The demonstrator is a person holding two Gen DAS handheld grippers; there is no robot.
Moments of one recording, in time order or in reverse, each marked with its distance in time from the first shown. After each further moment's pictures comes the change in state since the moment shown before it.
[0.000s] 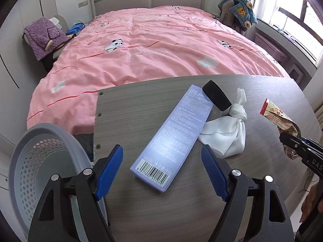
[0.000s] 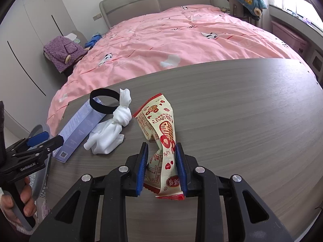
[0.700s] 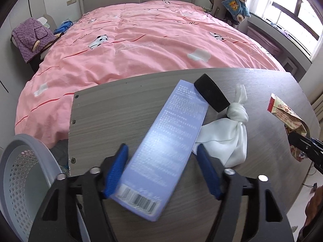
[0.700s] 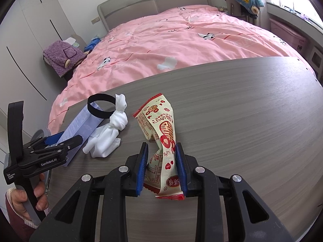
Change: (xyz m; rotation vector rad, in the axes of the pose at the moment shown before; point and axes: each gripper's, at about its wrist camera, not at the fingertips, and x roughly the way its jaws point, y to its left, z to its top) left arm 0.035 -0.016 0.012 0.041 0.033 -0.054; right arm -0.002 -0.007 0.002 0.015 -0.005 0.006
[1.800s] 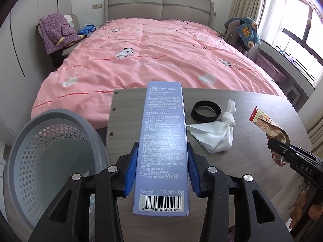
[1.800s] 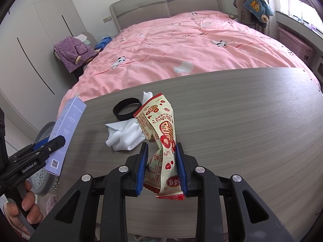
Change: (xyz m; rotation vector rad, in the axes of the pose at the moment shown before) left arm -0.089 0.022 -0.046 -0.150 -0.153 0.045; right arm -0.021 0.039 -0.009 -0.074 -0.027 0.045
